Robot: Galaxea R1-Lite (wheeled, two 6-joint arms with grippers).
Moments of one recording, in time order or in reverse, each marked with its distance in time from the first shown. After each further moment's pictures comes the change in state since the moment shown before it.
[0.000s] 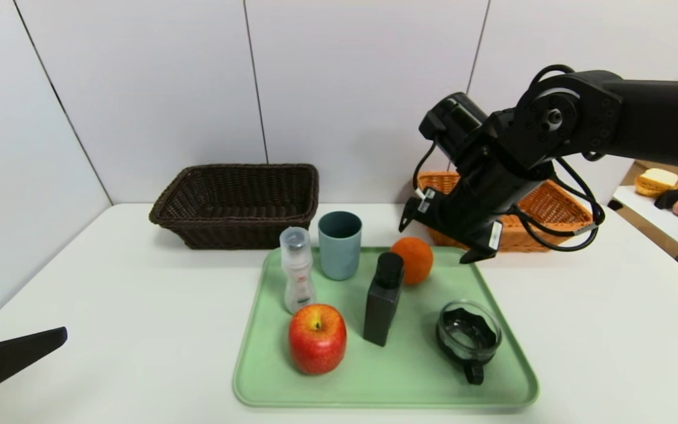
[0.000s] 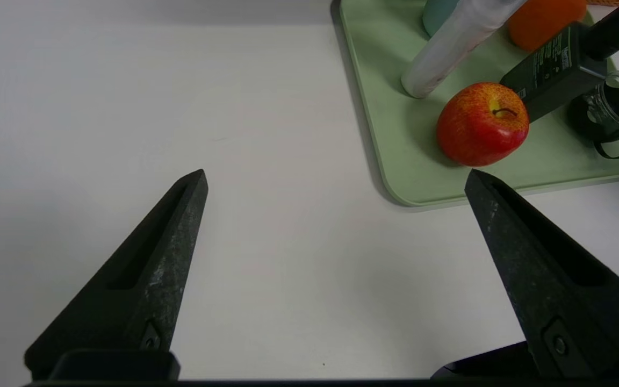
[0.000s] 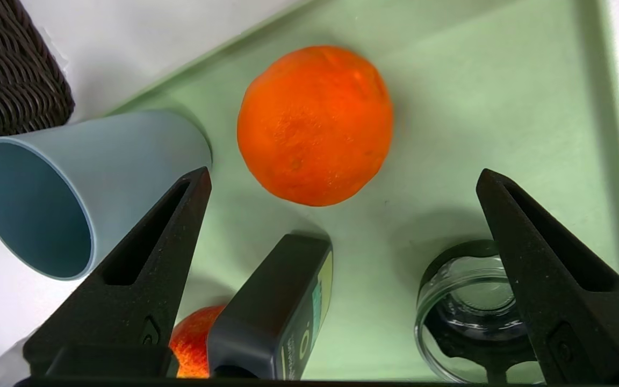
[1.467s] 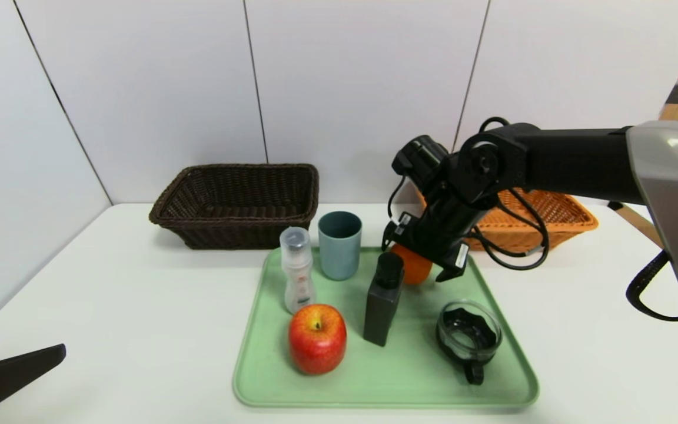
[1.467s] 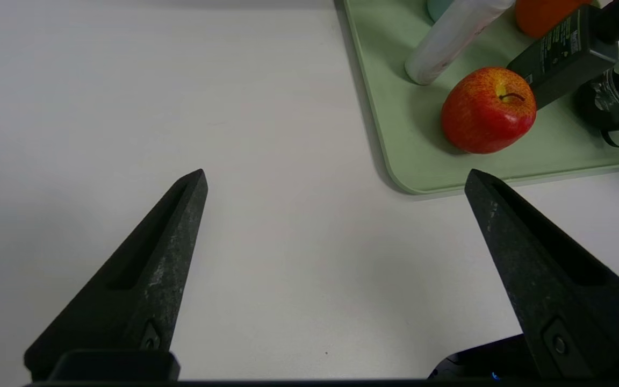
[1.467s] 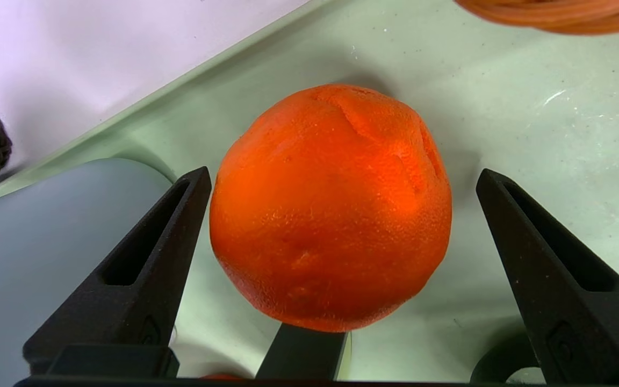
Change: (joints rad) left arm 0.000 -0.026 0.037 0.000 0.000 0.002; right arm 0.000 0.145 0.000 -0.089 0.027 0.029
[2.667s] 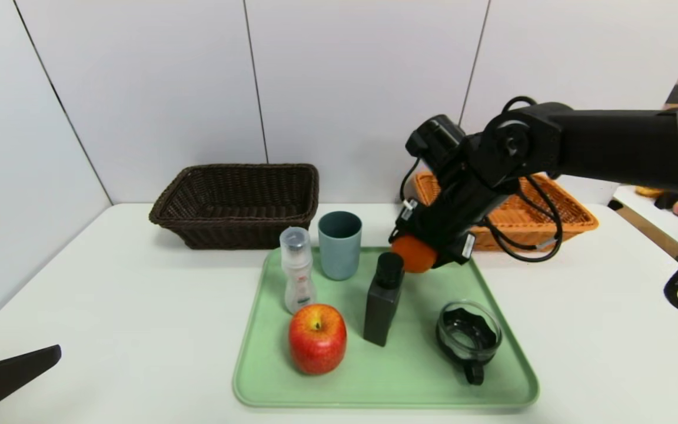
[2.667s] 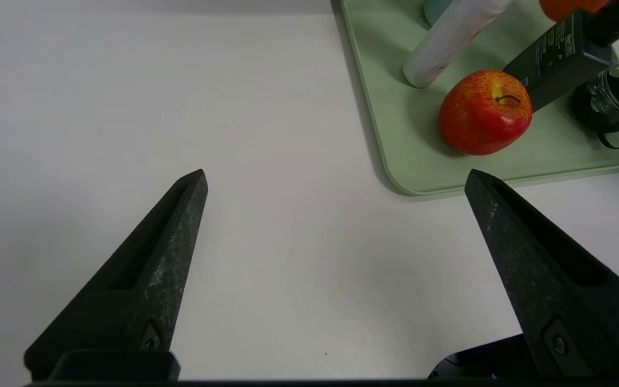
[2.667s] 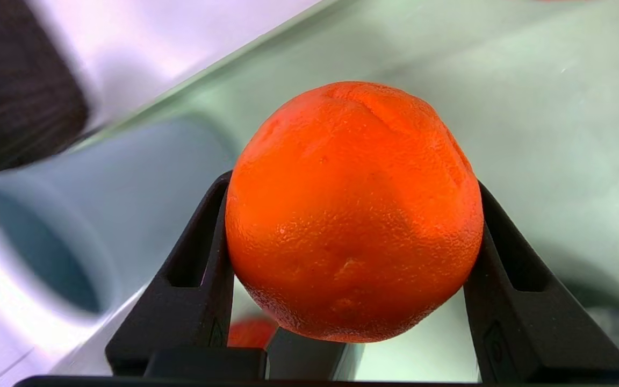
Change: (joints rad) left arm 0.000 -0.015 0.000 0.000 0.000 0.000; right arm -0.020 -0.084 0.000 0.001 0.108 0.004
